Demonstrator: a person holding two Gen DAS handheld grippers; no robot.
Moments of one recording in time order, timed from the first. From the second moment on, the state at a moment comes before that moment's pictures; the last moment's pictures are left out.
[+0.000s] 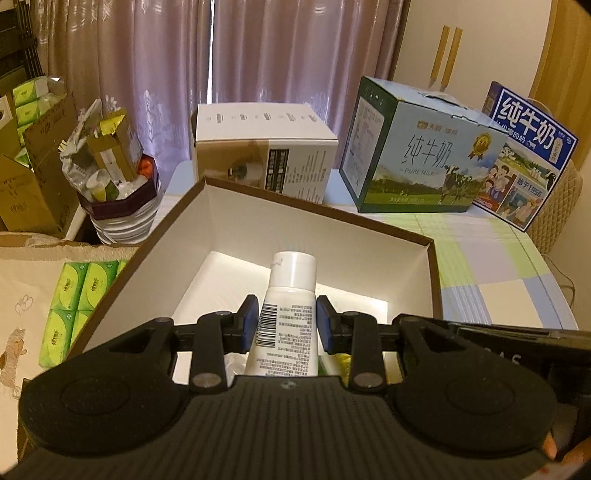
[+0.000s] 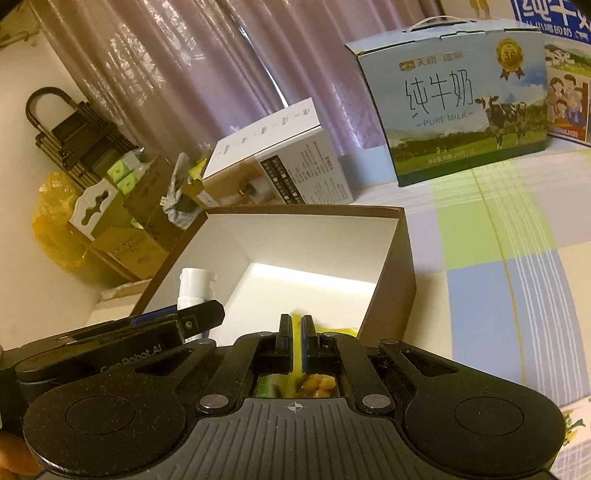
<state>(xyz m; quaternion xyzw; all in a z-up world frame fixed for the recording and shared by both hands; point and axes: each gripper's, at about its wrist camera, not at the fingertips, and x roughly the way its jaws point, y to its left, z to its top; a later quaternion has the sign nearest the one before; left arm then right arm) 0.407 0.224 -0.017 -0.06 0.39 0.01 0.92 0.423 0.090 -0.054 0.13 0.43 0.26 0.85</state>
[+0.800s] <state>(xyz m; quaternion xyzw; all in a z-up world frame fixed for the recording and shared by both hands) 0.406 0.245 -0.025 -0.08 0.41 0.03 0.91 0.401 0.104 -0.044 0.04 0.41 0.29 0.87</state>
